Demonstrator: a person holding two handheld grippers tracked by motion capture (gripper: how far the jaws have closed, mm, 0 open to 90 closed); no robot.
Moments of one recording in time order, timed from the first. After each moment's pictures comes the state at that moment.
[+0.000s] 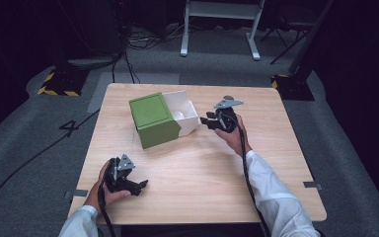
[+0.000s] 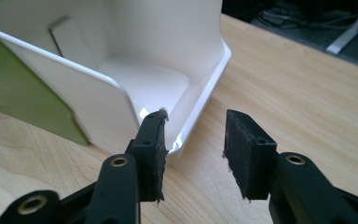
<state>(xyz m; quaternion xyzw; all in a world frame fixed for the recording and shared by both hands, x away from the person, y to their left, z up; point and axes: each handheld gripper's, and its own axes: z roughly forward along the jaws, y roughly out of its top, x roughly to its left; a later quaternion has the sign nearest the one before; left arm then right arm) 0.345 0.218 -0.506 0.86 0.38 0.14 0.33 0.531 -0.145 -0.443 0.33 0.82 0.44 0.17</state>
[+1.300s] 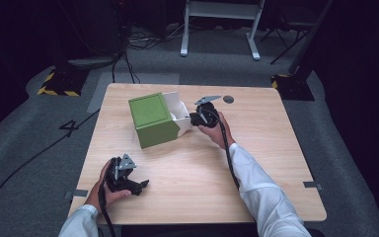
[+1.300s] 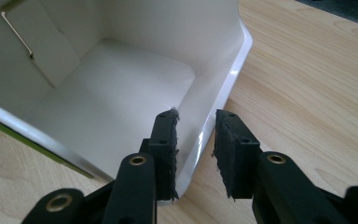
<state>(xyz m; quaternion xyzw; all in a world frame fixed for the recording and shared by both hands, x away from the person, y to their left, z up) 0.347 0.216 -0.506 0.86 0.37 0.13 0.33 0.558 -0.089 -0.457 0.33 0.84 0.41 0.12</state>
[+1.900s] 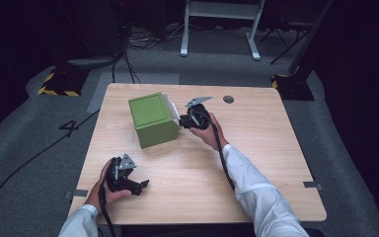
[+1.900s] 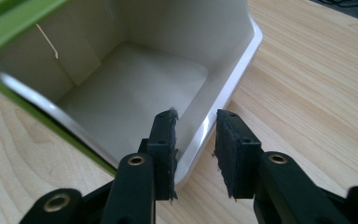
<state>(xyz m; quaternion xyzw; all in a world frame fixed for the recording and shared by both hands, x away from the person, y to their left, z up) 0.347 0.215 -0.506 0.86 0.37 0.13 0.33 0.545 -0.059 -0.451 0.30 0.85 0.42 0.10</state>
